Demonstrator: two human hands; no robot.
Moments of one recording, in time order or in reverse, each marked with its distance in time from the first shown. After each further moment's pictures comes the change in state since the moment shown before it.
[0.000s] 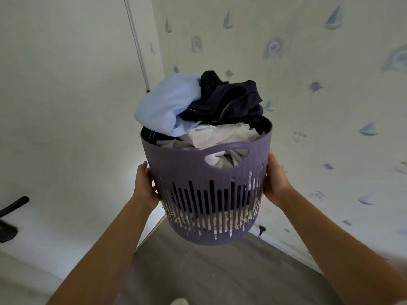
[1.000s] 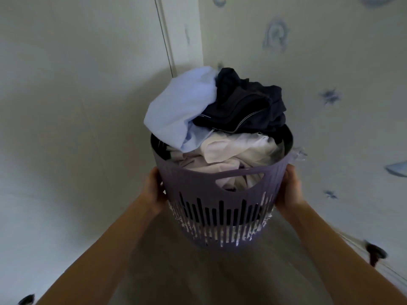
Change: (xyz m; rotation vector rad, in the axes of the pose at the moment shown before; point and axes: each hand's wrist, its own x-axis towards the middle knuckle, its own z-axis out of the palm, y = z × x) left_hand 0.517 -0.362 -0.230 -0.054 0.234 0.000; right_hand 0.457 0.522 -0.067 0.161 0.034 0.118
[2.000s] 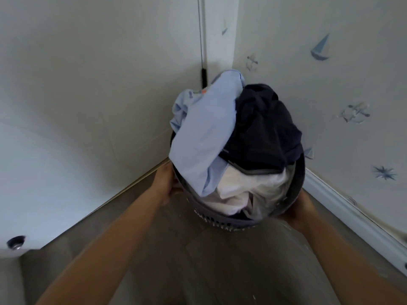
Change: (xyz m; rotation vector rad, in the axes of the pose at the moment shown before) left_hand 0.054 -0.127 -0.078 0.285 0.071 -0.105; right_hand 0.033 0.149 -0.083 -0.227 0.077 0.392
